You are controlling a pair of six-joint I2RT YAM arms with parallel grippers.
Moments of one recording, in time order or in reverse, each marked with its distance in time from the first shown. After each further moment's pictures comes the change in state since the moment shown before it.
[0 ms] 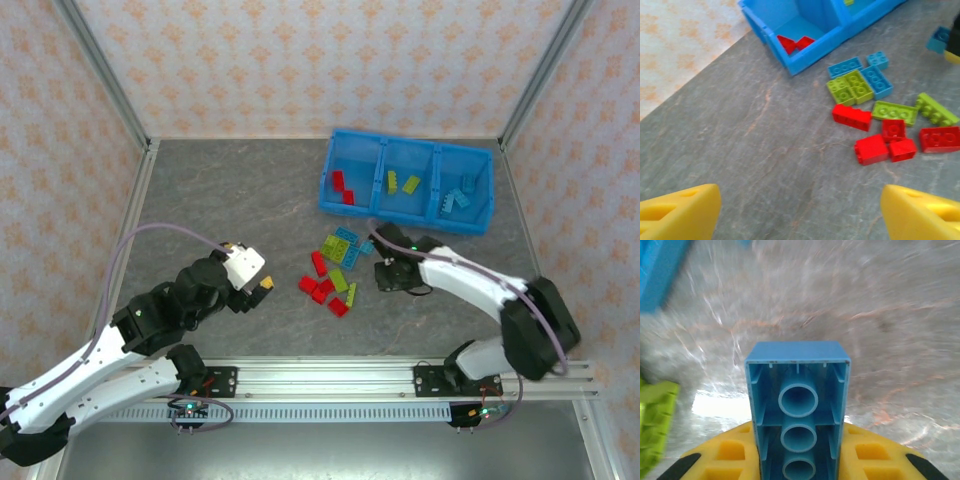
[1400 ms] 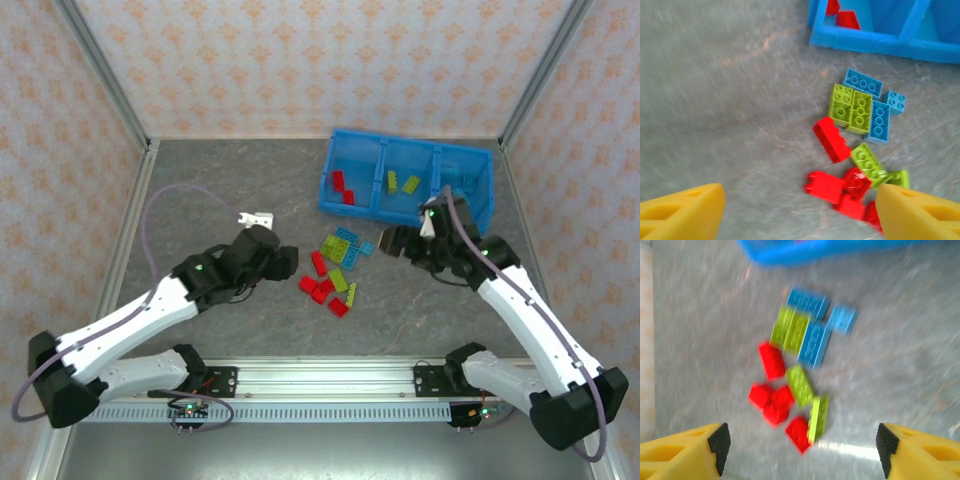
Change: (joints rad) left arm 0.064 0.478 0.160 0.044 -0.013 -0.822; right arm -0.152 -0.331 0.172 -0.145 -0.353 0.176
